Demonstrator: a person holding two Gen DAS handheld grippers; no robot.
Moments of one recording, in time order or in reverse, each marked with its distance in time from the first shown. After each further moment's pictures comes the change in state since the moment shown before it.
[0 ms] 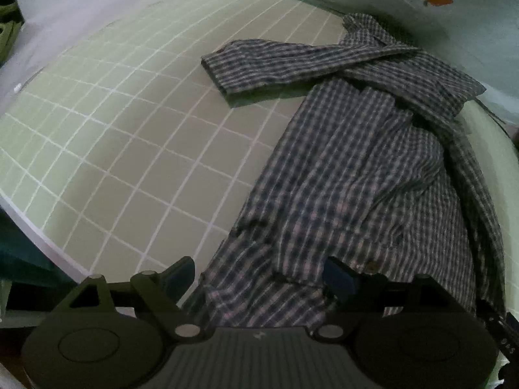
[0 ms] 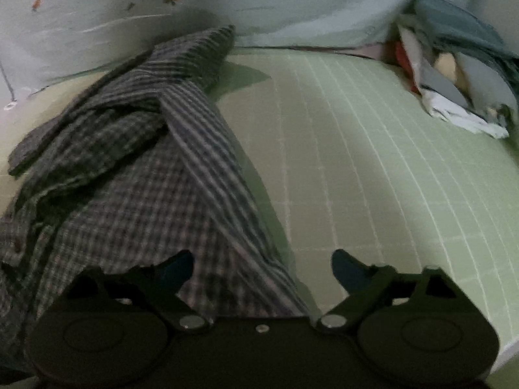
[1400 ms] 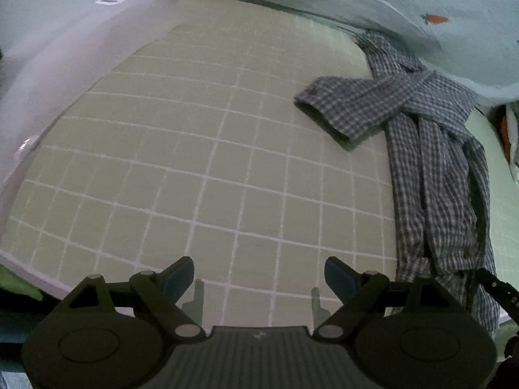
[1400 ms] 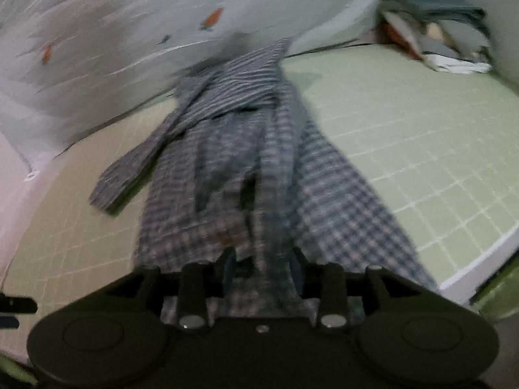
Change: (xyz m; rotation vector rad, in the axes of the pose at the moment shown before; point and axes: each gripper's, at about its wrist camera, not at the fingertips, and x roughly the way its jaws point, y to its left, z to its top) left arm -0.014 0.180 0.056 0.222 -0.009 -0.135; right arm -0.047 0.184 -0.042 0.328 -0.063 0.020
